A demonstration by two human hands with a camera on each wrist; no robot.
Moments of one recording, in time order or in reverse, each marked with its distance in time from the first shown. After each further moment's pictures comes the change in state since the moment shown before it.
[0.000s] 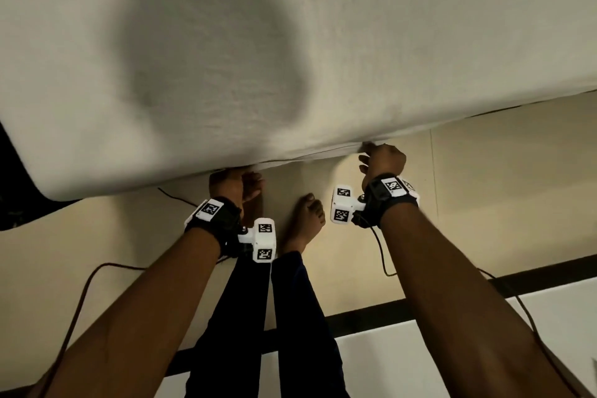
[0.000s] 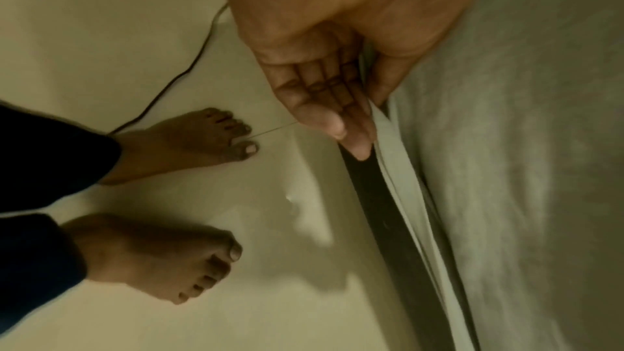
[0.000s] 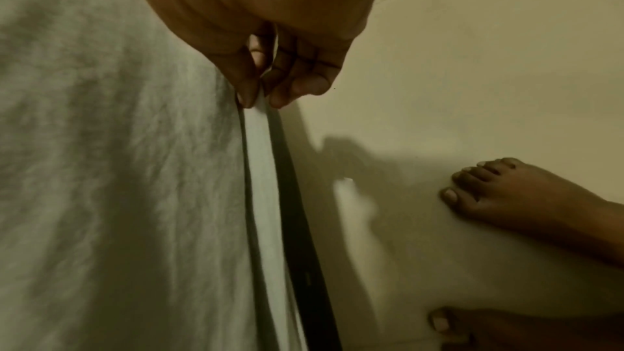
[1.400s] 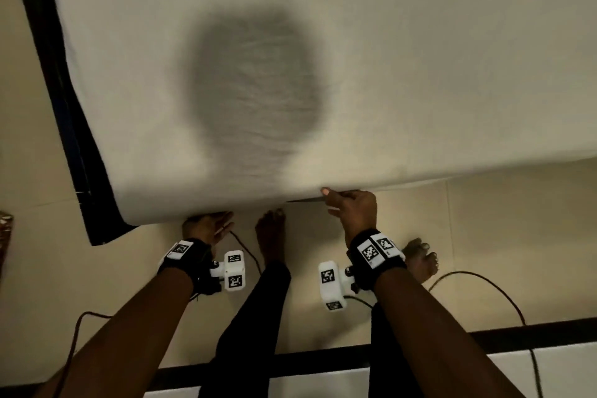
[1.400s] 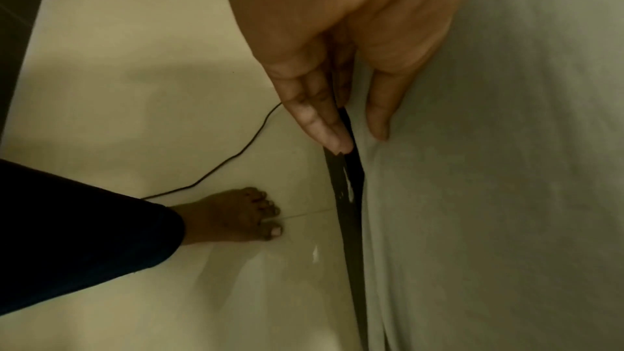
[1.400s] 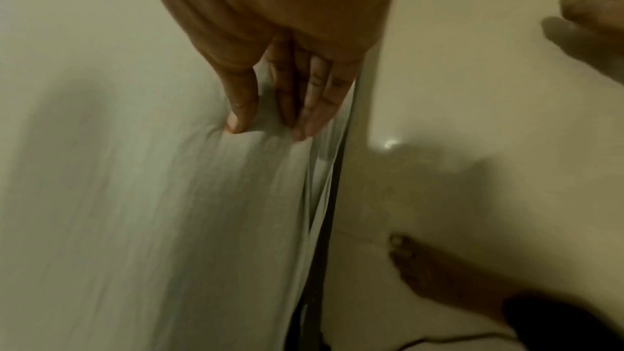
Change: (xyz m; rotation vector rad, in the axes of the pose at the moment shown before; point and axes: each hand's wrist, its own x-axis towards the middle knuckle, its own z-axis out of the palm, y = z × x) left_hand -0.023 0.054 -0.103 -0.124 0.178 0.030; right_hand -0.106 -0.012 0.025 -0.072 -0.430 -0.146
